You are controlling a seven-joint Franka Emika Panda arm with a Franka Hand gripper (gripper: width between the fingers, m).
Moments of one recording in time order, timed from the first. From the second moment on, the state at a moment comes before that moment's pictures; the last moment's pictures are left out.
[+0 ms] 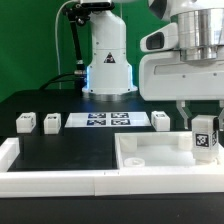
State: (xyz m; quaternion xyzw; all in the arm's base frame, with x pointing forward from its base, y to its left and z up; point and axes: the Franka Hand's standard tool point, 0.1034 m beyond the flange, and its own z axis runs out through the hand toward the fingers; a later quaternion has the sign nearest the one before) arm 0.621 0.115 0.080 -0.93 0.36 -0.06 0.05
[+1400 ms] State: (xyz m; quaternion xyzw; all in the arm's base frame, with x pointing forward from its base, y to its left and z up) arm 0.619 0.114 0.077 -0.96 0.26 -0.05 0.04
